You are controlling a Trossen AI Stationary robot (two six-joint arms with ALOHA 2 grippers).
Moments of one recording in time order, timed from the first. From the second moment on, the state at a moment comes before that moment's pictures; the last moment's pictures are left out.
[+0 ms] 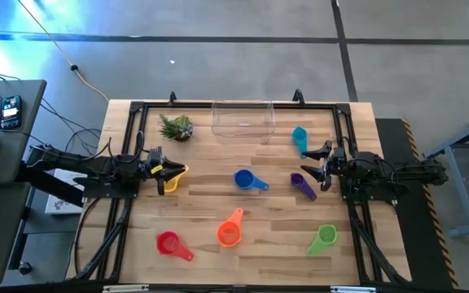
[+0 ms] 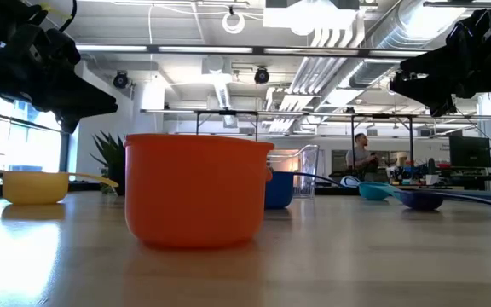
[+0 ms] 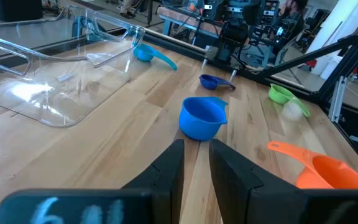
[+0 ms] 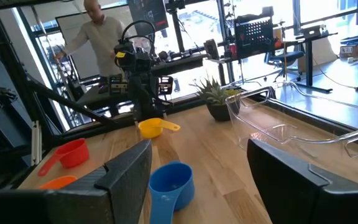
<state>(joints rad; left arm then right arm) -0.13 0.27 0.01 0.06 -0.31 -0.35 0.05 0.02 0.01 0.05 0.25 0.20</state>
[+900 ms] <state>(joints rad) -0.13 0.27 0.01 0.26 -0.44 -0.72 0.05 0.02 0.01 0.06 0.29 0.22</state>
